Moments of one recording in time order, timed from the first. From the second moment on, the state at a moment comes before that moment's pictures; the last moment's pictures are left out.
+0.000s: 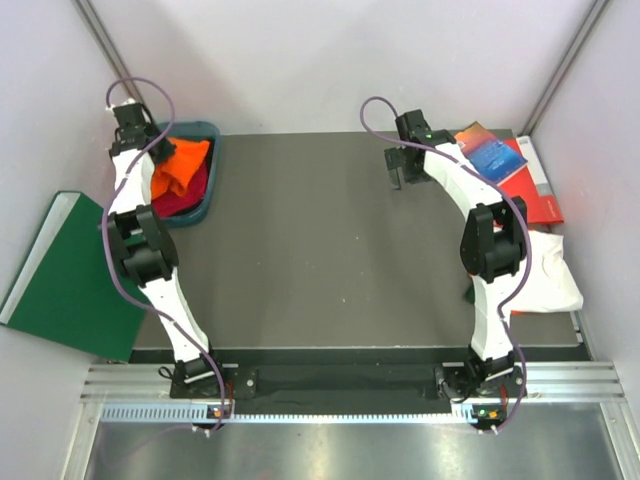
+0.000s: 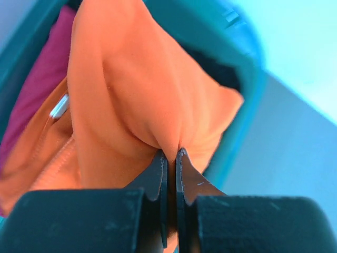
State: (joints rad) left arm 0.31 2.15 2.01 -0.49 0.07 -0.39; right arm 0.32 2.12 1.95 -0.86 0.32 0.06
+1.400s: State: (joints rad) left arm -0.24 2.38 1.99 -0.82 0.62 -0.19; right arm 0.13 2.05 1.90 -0.76 0.13 0.30
